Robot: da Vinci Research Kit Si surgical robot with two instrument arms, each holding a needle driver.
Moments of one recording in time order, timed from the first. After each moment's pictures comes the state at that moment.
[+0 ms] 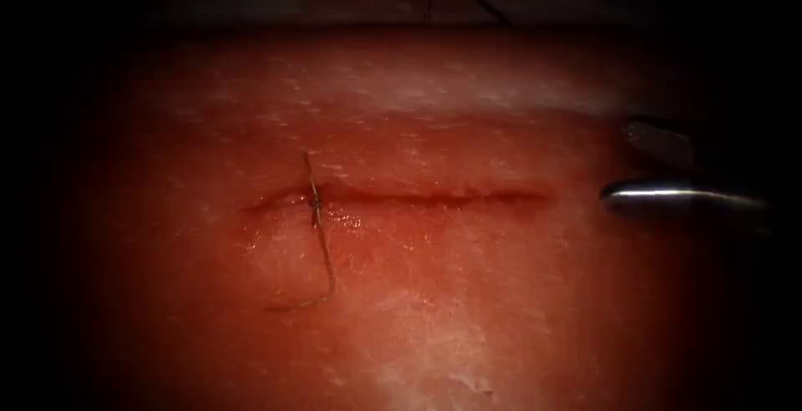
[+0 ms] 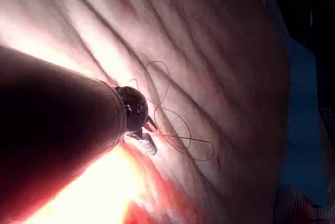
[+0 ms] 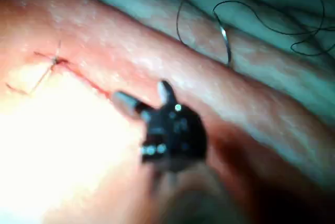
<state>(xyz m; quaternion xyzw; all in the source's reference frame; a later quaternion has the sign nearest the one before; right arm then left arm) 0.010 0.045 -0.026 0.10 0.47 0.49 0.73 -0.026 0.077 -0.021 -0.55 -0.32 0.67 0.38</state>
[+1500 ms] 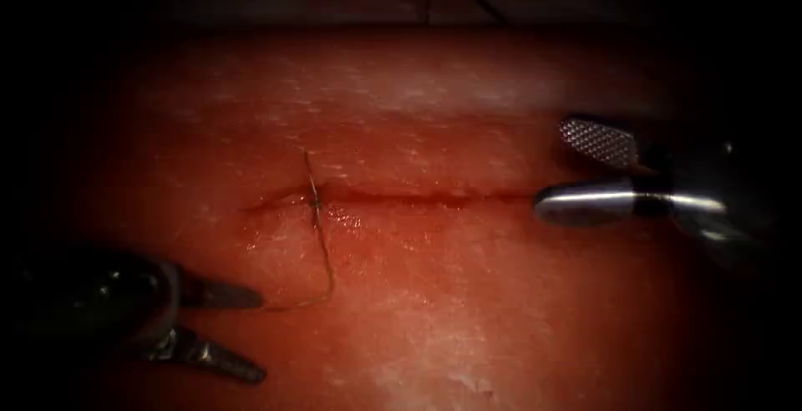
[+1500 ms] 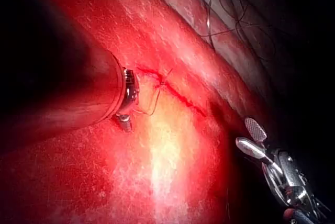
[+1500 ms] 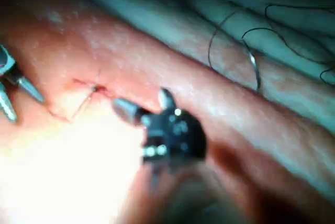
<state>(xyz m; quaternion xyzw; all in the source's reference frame) 0.015 0.045 -0.030 0.13 0.47 0.47 0.74 -0.027 0.046 -0.021 -0.27 -0.25 0.88 0.32</state>
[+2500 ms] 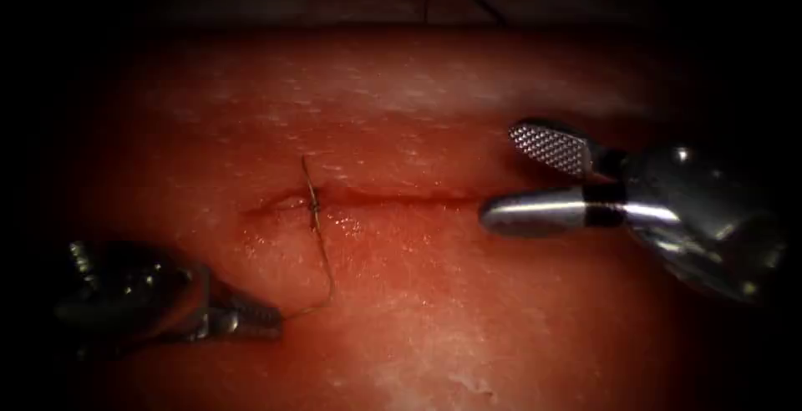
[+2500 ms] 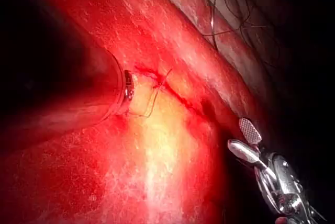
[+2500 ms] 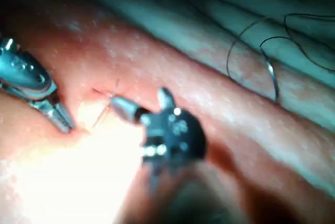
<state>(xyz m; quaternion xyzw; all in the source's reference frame) 0.018 0.045 -0.030 0.15 0.48 0.44 0.74 -0.028 0.046 -0.019 -0.25 -0.28 0.85 0.37</state>
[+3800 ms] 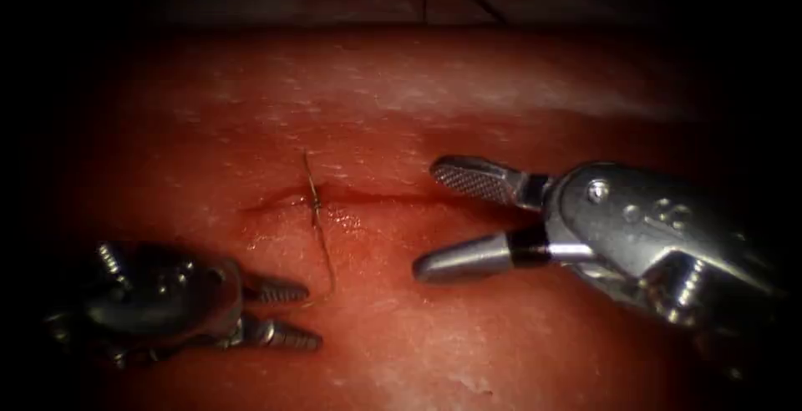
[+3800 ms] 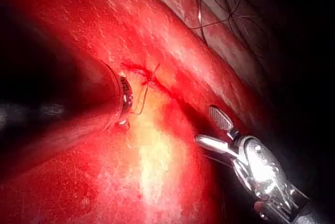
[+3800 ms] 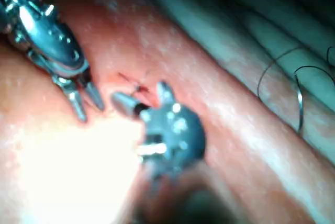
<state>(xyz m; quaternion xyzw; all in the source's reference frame) 0.022 0.043 -0.029 0.15 0.52 0.30 0.79 -0.031 0.046 -0.018 -0.27 -0.27 0.86 0.35</state>
